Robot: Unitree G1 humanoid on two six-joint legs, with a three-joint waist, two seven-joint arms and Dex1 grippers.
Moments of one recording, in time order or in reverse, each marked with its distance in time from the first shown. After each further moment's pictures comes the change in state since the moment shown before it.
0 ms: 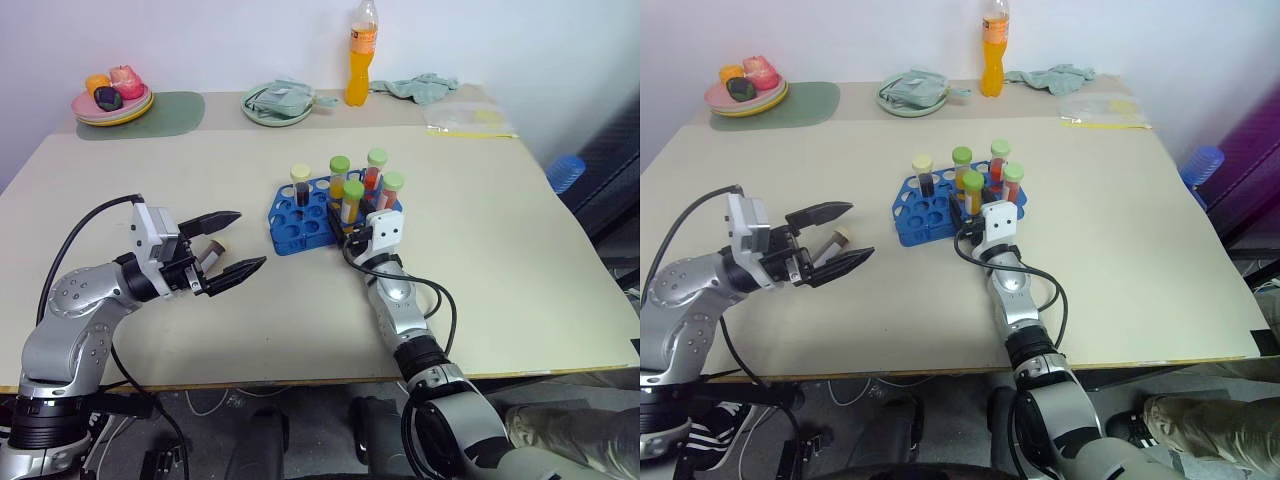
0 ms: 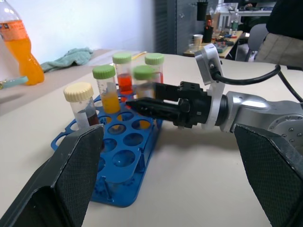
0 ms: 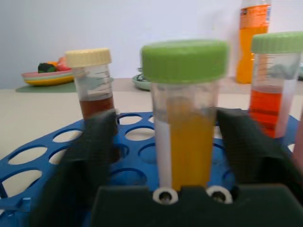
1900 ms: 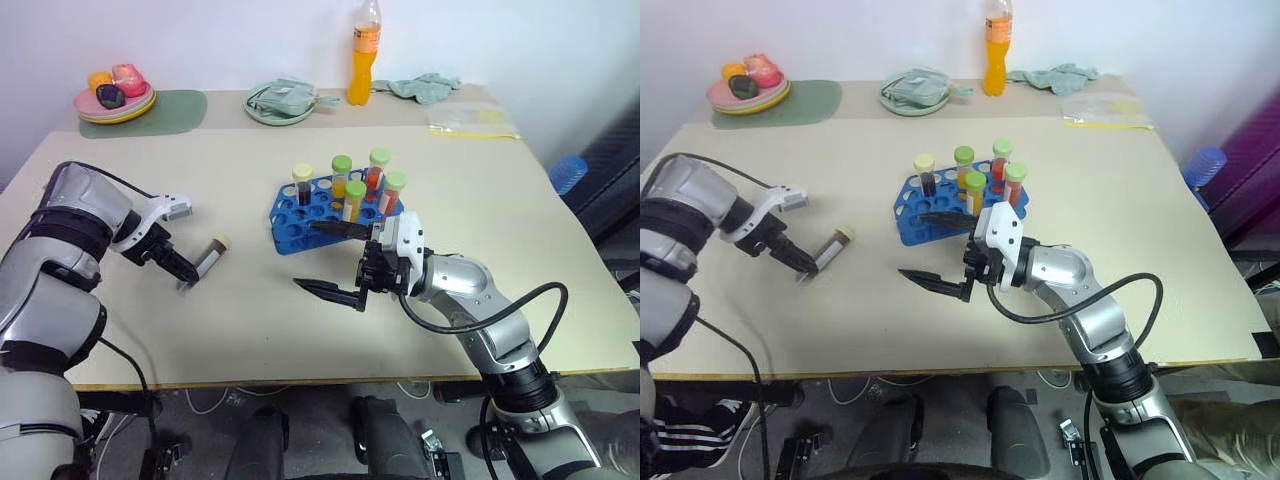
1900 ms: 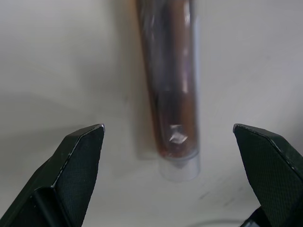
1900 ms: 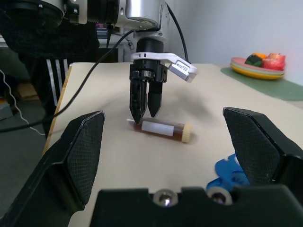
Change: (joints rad) left arm -1.029 0.145 -0.945 1.261 0.697 0.551 -0.624; right arm 0.174 -0.437 0.191 -0.968 0.343 0.733 0.675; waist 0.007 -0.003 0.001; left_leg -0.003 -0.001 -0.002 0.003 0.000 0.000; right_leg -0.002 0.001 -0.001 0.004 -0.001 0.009
